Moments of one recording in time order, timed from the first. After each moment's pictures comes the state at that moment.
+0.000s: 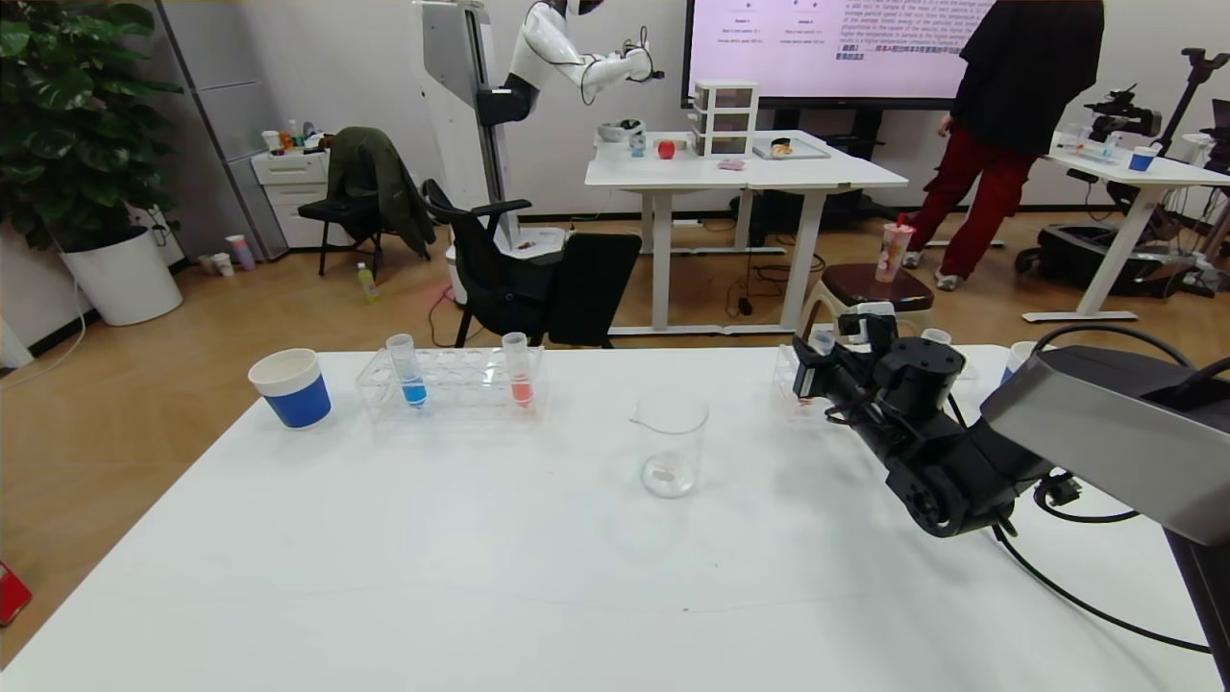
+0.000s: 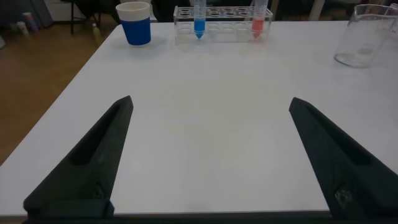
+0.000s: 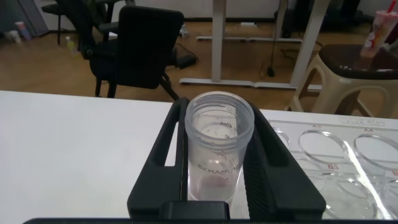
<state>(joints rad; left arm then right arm) 0.00 0.00 0.00 0.00 0.00 0.00 0.21 2.42 -1.12 -1.35 -0.09 0.06</state>
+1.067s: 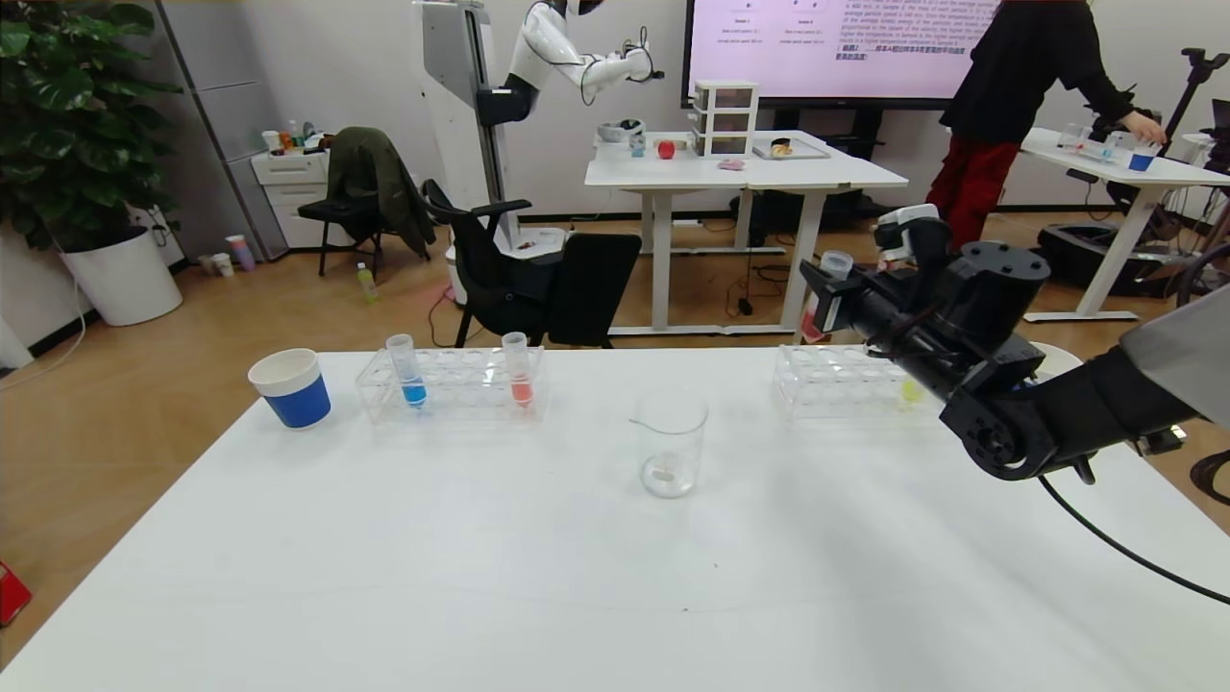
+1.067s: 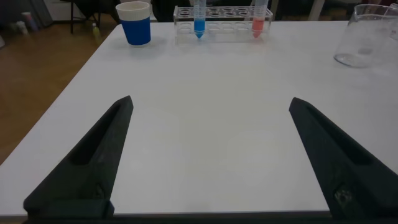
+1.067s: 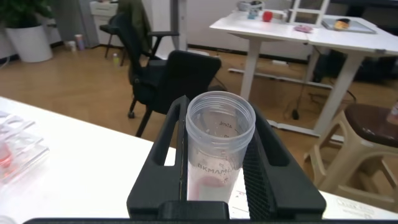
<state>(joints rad) 0.00 0.00 0.00 0.00 0.00 0.00 0.23 2.14 -1.13 -1.16 0.11 -0.01</state>
